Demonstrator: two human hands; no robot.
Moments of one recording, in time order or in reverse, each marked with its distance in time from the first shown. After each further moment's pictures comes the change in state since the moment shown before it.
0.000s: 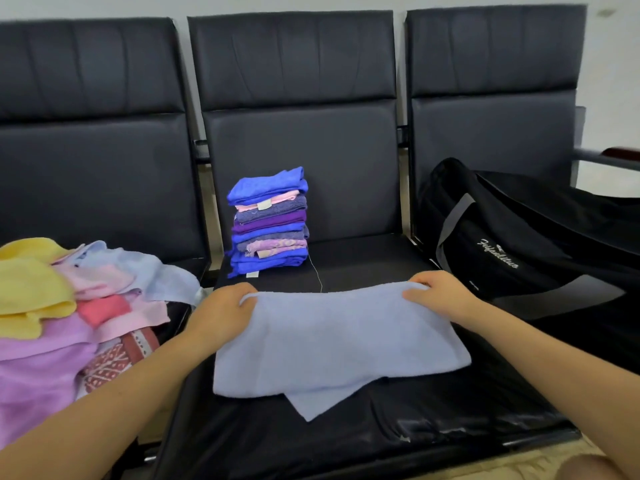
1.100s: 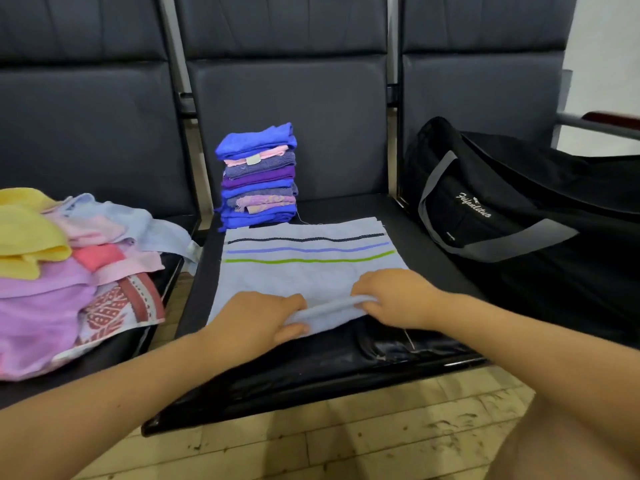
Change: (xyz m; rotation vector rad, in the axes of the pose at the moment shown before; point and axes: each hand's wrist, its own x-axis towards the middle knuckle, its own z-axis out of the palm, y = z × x) left_hand -0.096 0.044 0.027 0.425 -0.149 0.597; right_hand -0.094 -0.045 0.039 -0.655 -0.267 -0.472
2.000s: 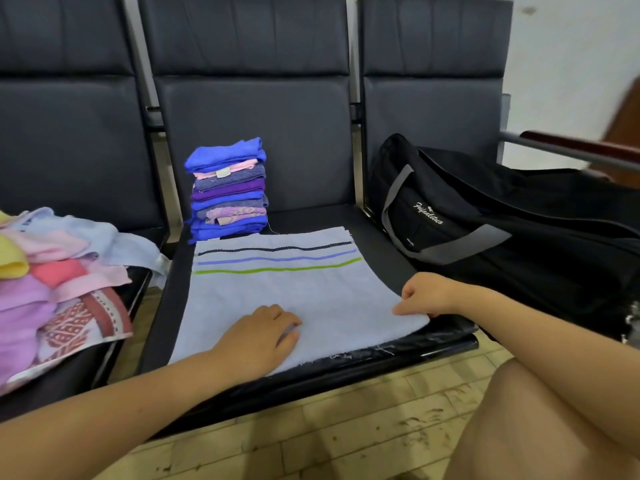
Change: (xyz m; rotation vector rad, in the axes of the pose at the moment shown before) left_hand 0.014 0.030 0.030 -0.304 -0.088 -0.069; right_hand -0.053 0.082 -0.009 0.399 -0.199 0.584
